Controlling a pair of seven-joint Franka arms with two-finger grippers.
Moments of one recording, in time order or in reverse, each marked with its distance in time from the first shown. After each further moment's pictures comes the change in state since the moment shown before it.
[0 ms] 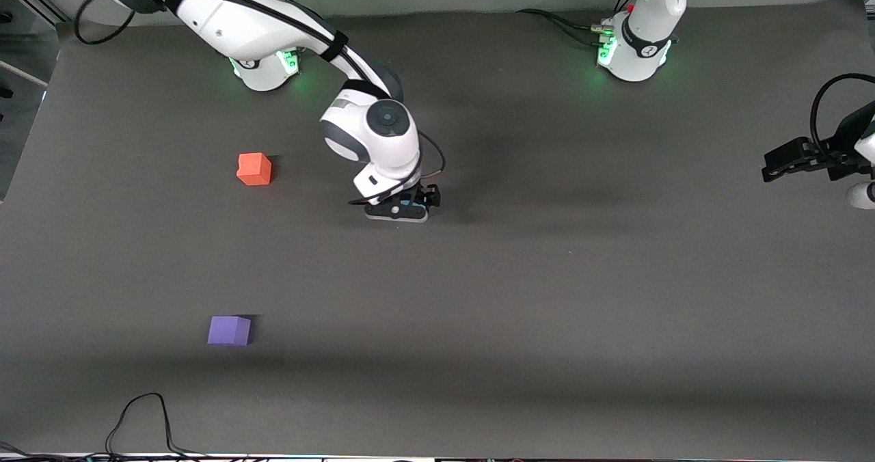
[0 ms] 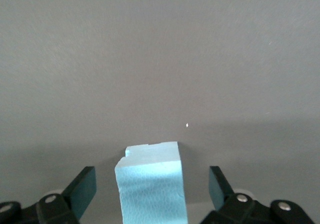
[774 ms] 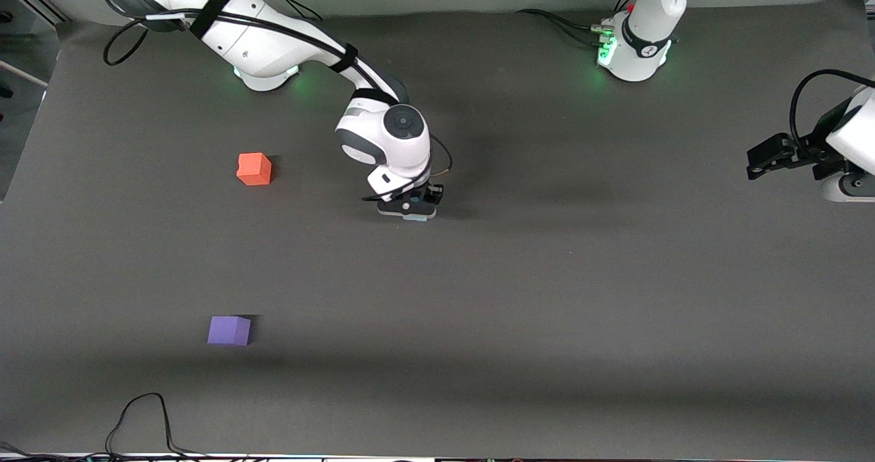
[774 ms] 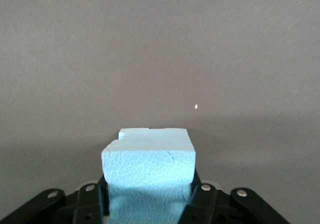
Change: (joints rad) left arm -0.161 -0.048 0.140 -0.079 0.000 0.054 0.022; right arm 0.005 0.044 0.004 -0.013 -0.047 0.017 0.059
